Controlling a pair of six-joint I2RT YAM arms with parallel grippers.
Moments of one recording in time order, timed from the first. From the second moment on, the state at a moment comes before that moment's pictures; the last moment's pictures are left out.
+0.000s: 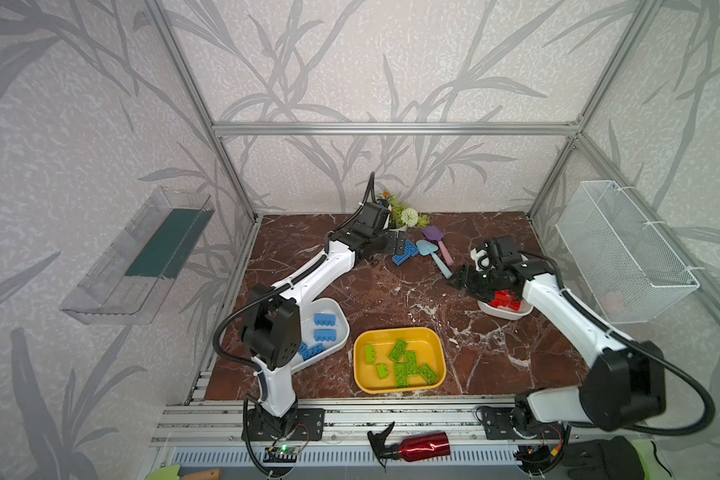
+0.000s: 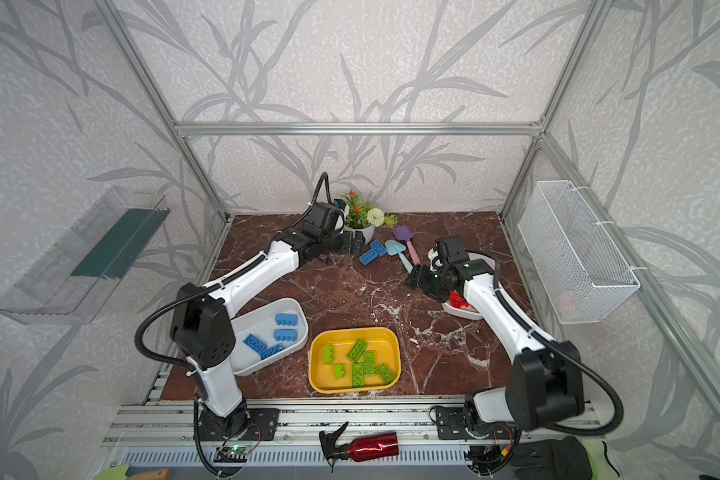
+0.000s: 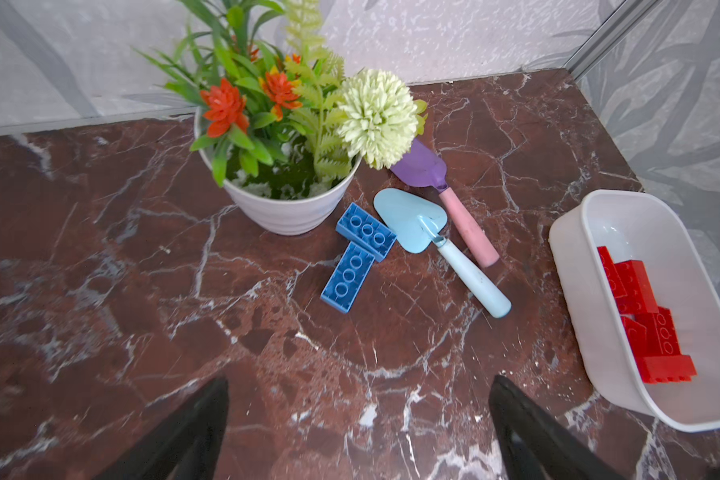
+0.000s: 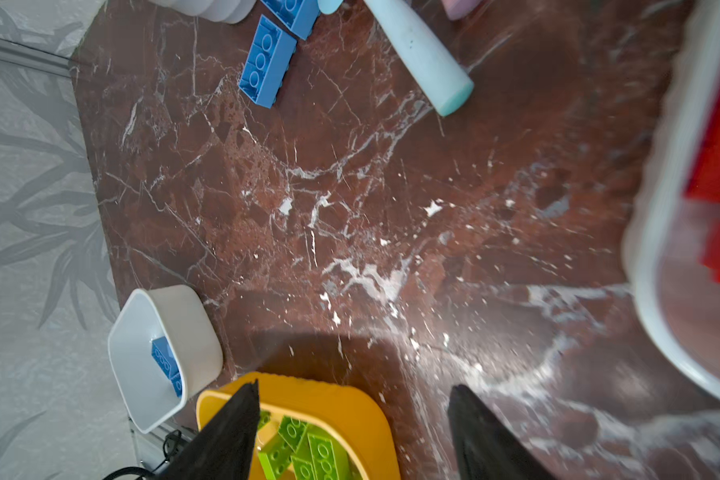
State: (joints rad) left arm -0.52 1.79 1.57 -0.49 -0.04 -0.31; right arm 0.24 1.49 1.11 -0.67 -0.40 0.62
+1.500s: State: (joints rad) left arm -0.21 1.45 1.30 -0.55 -0.09 -0.40; right arm 0.36 2.26 1.65 -0.15 -0.18 0.10
